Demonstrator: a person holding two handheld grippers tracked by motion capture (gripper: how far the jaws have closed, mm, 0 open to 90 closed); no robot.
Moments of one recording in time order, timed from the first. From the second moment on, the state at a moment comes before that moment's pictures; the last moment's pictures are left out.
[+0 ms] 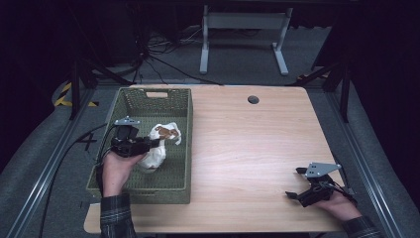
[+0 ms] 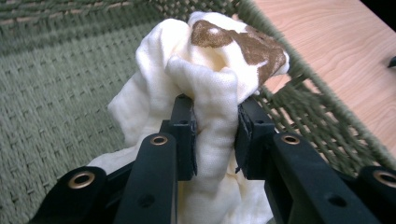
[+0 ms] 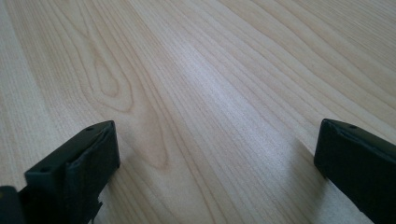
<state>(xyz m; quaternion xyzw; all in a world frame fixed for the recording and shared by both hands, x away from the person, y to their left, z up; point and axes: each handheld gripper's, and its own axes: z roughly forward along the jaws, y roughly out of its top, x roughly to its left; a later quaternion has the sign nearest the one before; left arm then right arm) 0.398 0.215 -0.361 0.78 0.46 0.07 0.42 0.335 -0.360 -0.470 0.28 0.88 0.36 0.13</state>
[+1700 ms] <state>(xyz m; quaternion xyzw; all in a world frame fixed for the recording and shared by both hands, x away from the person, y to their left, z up) 0.399 0.100 -0.275 0.81 0.29 0.07 0.51 0.335 -0.359 -0.470 0.28 0.88 0.36 0.13</state>
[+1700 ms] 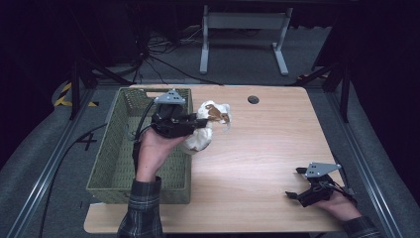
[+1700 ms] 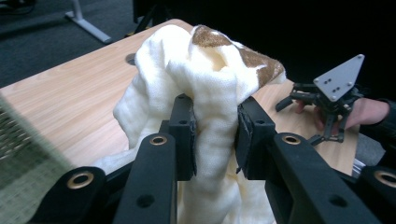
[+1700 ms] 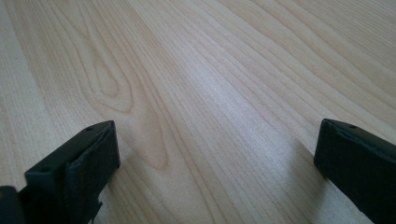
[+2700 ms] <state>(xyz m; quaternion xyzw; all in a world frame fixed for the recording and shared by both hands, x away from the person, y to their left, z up) 0.395 0.005 -0.324 0.84 0.23 0.01 0.50 0.336 -0.360 -0.470 0.28 0.88 0.36 0.13</state>
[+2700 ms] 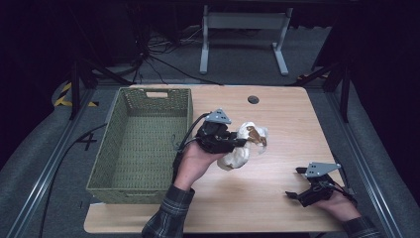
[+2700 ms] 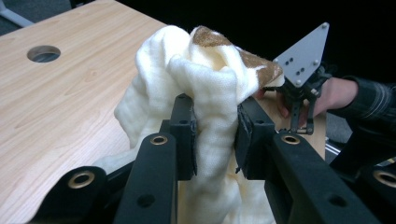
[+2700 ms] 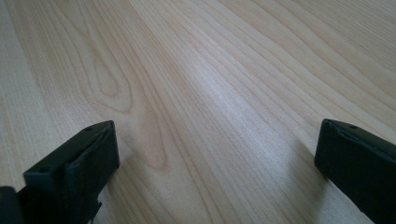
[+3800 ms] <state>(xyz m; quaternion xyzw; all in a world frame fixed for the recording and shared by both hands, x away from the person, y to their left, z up) 0.392 -0.087 -0.423 0.89 0.22 -0.01 0.41 0.336 -0.360 -0.470 0.28 0.88 0.36 0.13</state>
